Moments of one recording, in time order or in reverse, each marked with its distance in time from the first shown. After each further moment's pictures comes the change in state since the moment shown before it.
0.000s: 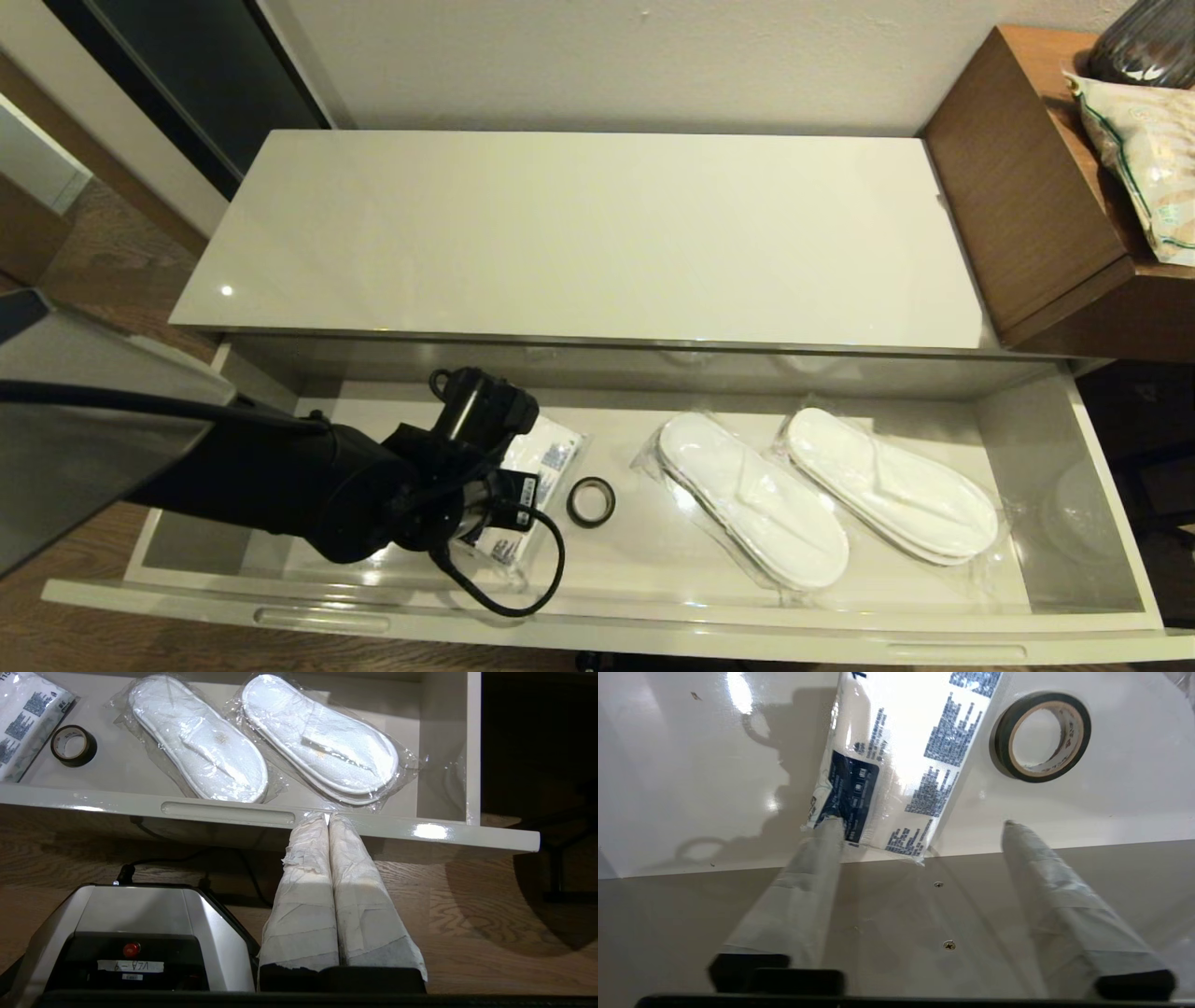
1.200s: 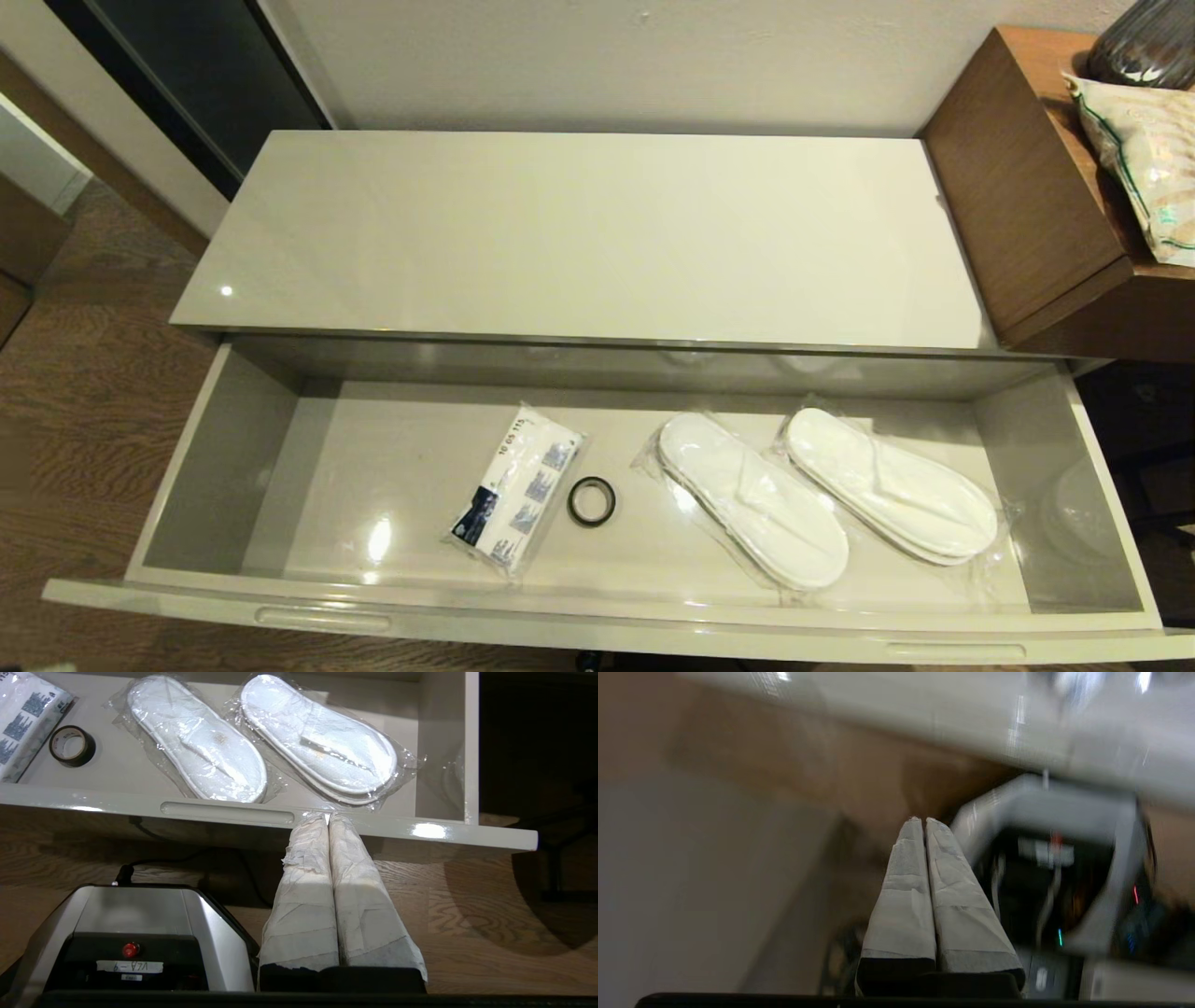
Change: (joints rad) left arm 0.394 -1.120 0.265 0.844 -0.150 -0.028; right arm 0.000 0.000 0.000 0.001 -0.002 0.000
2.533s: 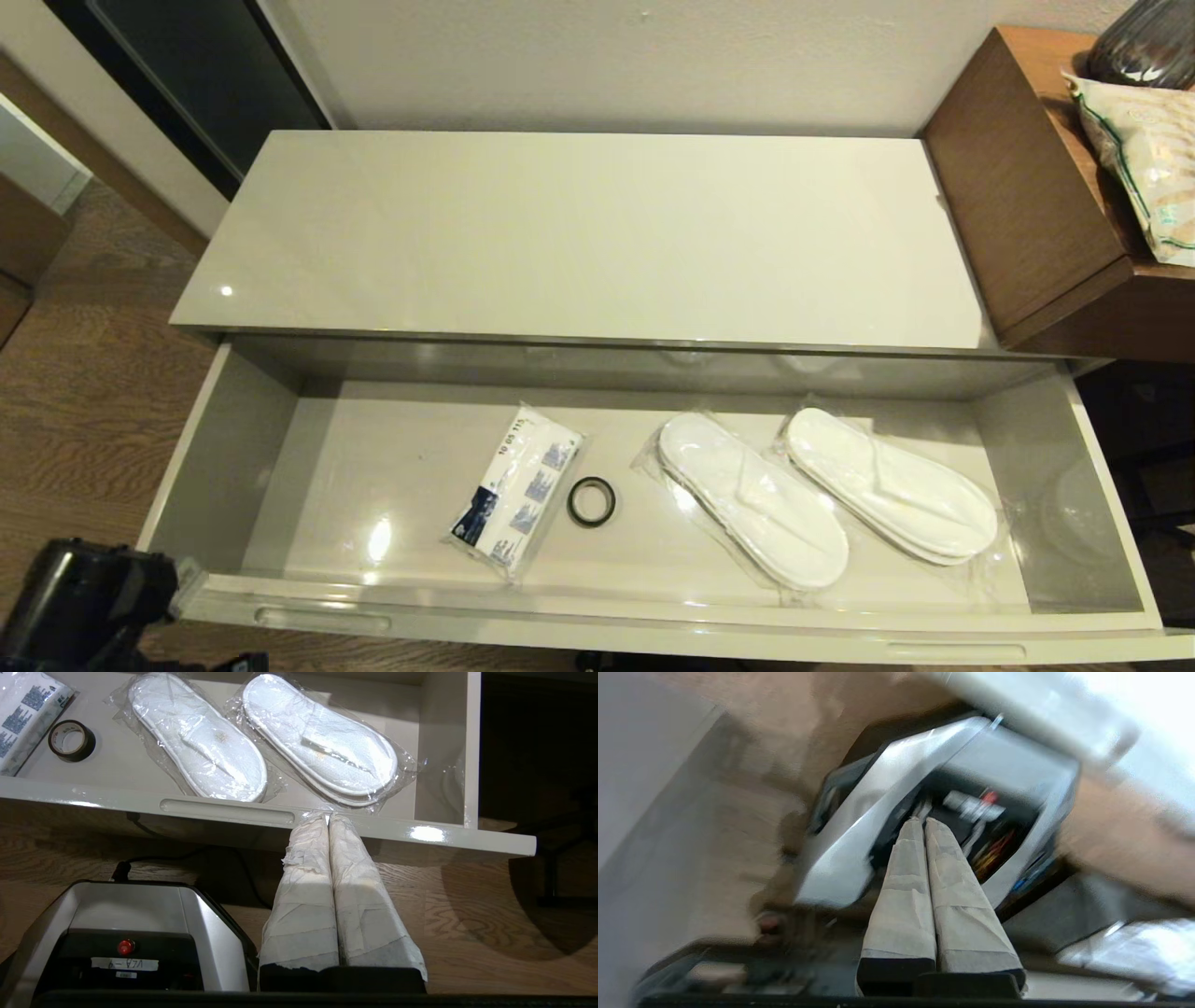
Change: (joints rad) left arm 0.017 0.472 0.415 -0.712 -0.250 -0.283; right arm -0.001 0.000 0.002 -0.004 0.009 -0.023
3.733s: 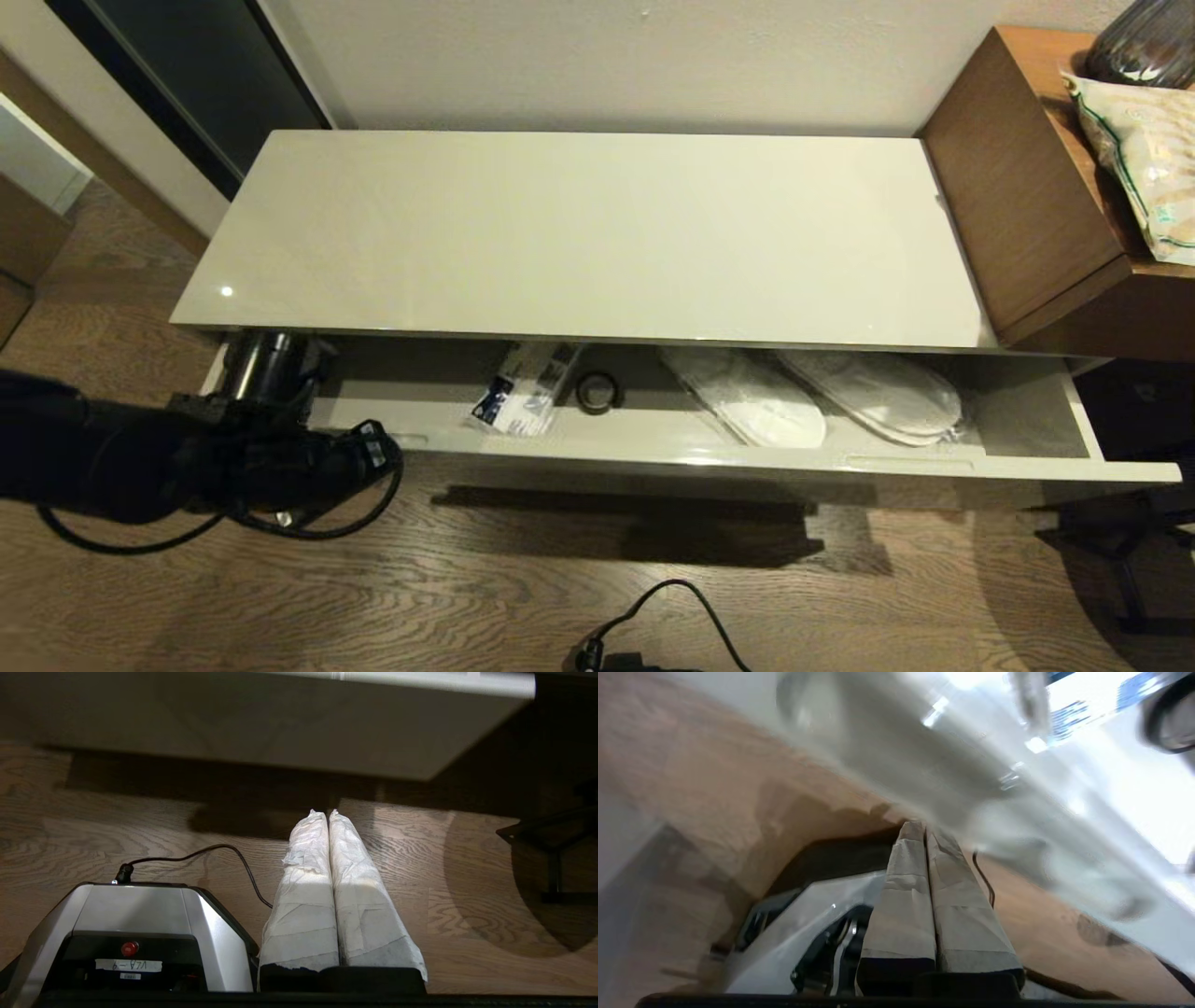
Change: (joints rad) left arm 0.003 0.470 -0.604 -0.053 0.082 -0.089; right arm 0.001 0.000 0.000 0.002 -0.004 0.015
